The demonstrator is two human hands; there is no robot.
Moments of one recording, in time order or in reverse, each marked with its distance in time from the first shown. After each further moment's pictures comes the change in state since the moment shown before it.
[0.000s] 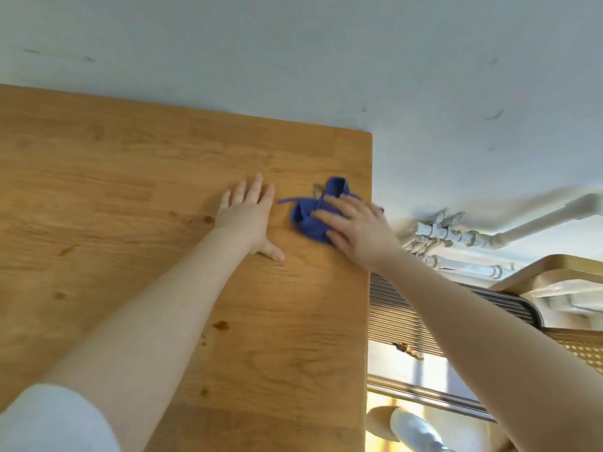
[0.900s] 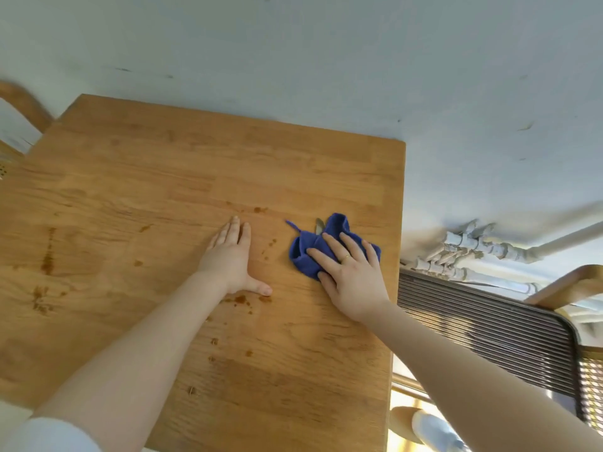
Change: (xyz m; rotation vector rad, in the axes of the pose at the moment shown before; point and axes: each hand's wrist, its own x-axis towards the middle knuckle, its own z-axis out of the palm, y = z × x) left_hand -0.091 -0.066 0.048 -0.083 -0.081 -0.160; right_hand -0.049 -0.102 0.016 0.040 -0.070 0.058
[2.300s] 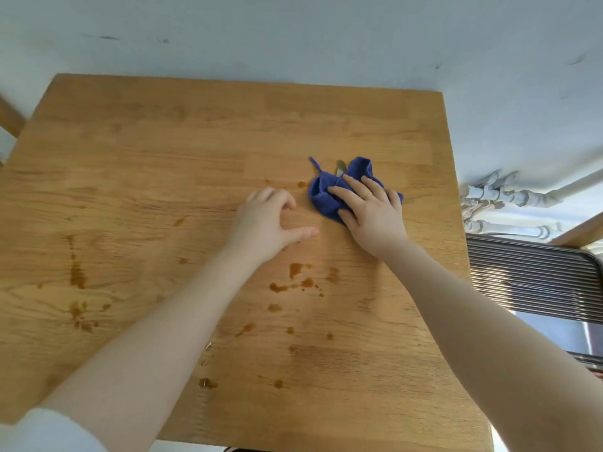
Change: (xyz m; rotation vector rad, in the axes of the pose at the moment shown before) left_hand 0.015 -0.053 -0.013 -0.398 0.365 0.348; right_hand 0.070 -0.062 0.011 0.058 0.069 0.271
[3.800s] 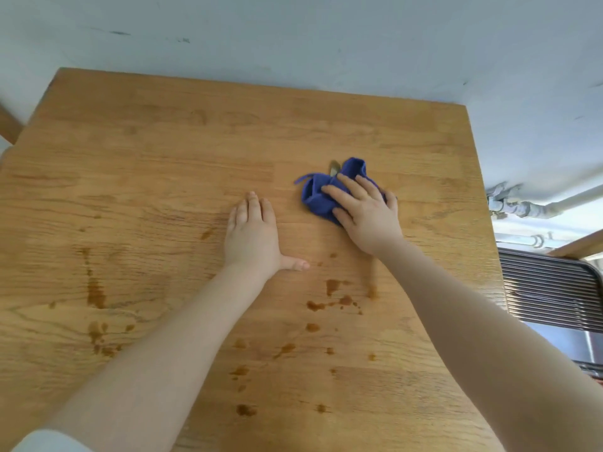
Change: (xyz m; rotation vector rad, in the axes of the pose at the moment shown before) left_hand 0.005 -0.053 -0.013 0.431 -0.228 -0.210; right_hand 0.042 -0.049 0.009 -0.042 -0.044 0.011
